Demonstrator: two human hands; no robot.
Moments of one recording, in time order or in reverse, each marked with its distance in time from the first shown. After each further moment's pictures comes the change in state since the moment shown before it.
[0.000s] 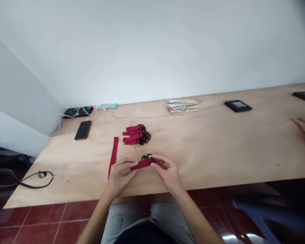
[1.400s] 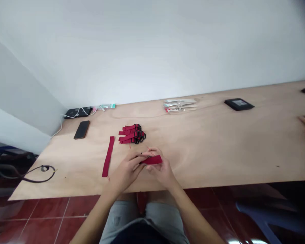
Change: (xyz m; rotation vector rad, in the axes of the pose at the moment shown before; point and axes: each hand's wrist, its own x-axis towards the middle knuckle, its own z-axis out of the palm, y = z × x) left_hand 0.033 0.042 0.039 0.134 -0.248 0.036; right_hand 0.010 -0.024 -0.013 -0.108 -0.222 -0.317
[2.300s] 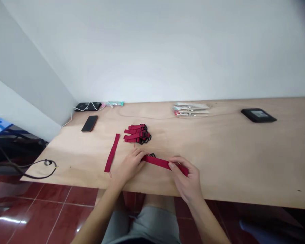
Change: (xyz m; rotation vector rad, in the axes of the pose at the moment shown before) left_hand 0.000 -0.043 0.025 0.299 -0.012 -0.033; right_hand -0.014 -0.018 -0.045 0.089 0.288 0.187
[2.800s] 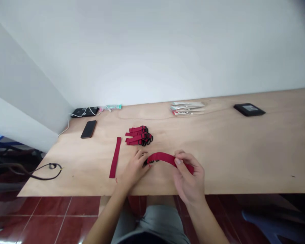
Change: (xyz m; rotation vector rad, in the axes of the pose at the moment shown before) left_hand 0.000 -0.002 -0.002 -0.164 0.048 -0.024; right_hand -0.009 -0.032 0.050 0.227 0.192 -0.071
